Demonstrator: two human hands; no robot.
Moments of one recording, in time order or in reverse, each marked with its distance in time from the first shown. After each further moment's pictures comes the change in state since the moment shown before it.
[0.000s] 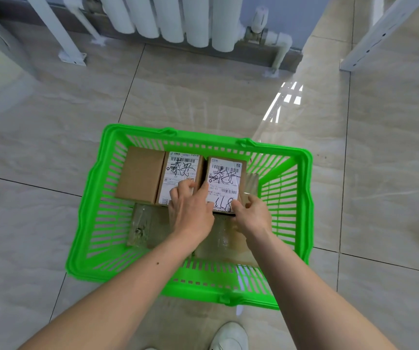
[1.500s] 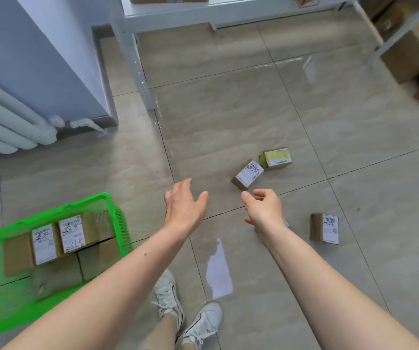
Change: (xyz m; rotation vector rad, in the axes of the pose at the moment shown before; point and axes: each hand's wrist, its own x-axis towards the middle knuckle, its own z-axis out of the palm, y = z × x) left_hand -0.277 0.506 -0.064 -0.139 -0.284 0.216; right_hand -0.176 0.087 -0.590 0.512 0.328 0.168
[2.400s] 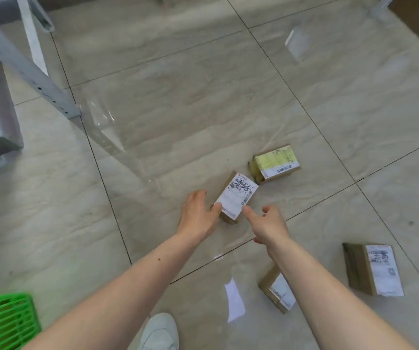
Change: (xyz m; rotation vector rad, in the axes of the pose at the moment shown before) left_hand 0.302 -0.007 0.278 0.148 -0.189 0.167; right_hand 0.352 0.121 0.036 -0.046 0.038 0.150
